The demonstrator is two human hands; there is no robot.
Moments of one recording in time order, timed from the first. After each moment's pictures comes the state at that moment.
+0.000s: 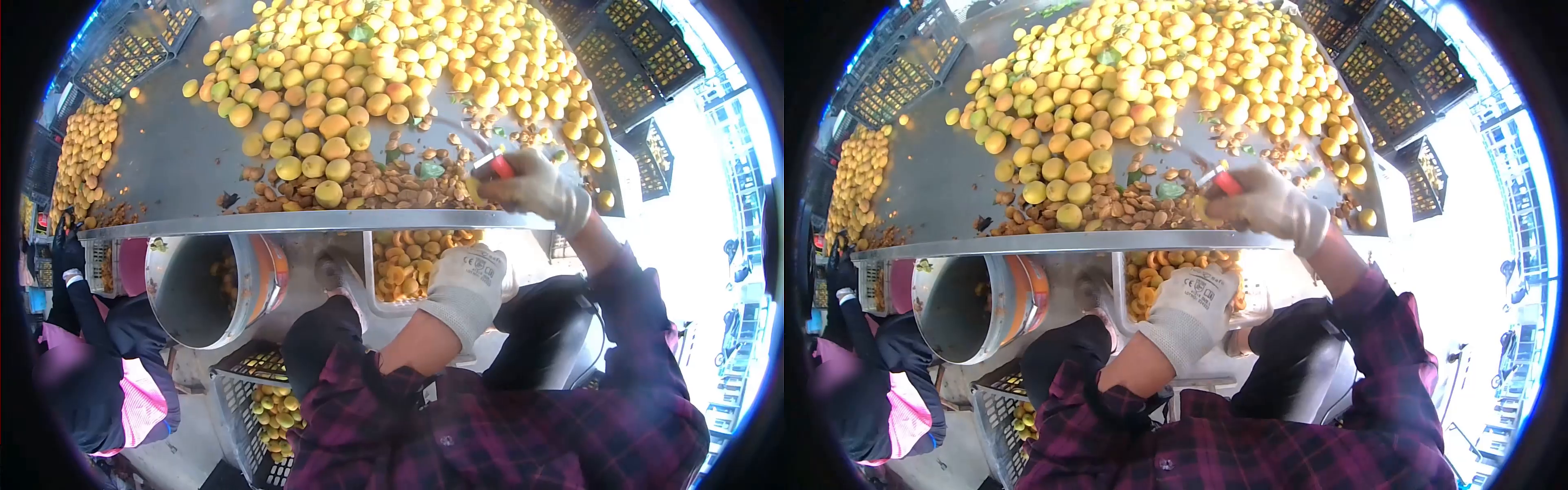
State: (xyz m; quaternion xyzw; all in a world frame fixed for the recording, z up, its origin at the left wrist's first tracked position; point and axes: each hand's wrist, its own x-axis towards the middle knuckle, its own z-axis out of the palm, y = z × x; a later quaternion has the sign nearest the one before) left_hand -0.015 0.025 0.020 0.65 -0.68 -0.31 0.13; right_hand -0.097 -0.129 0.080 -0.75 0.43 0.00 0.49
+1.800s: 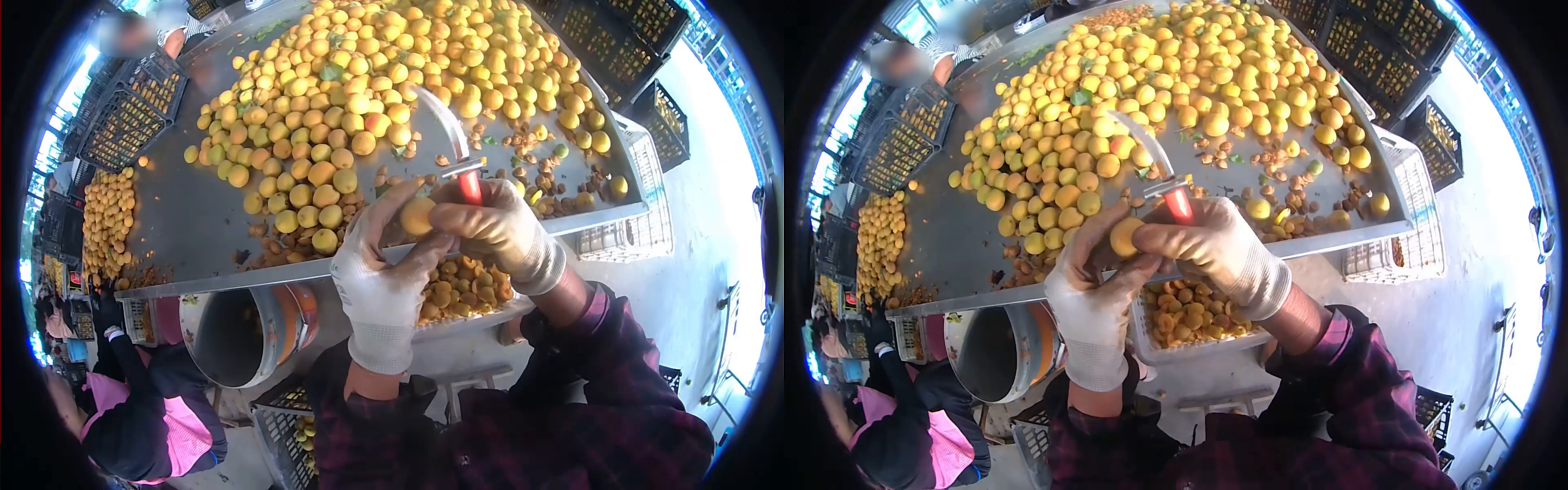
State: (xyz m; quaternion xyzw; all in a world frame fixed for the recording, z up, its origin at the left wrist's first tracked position) left_hand 0.043 0.014 0.043 0.56 -0.39 -0.30 0.67; right_hand -0.089 -0.083 0.074 -0.50 0.35 -0.22 0.76
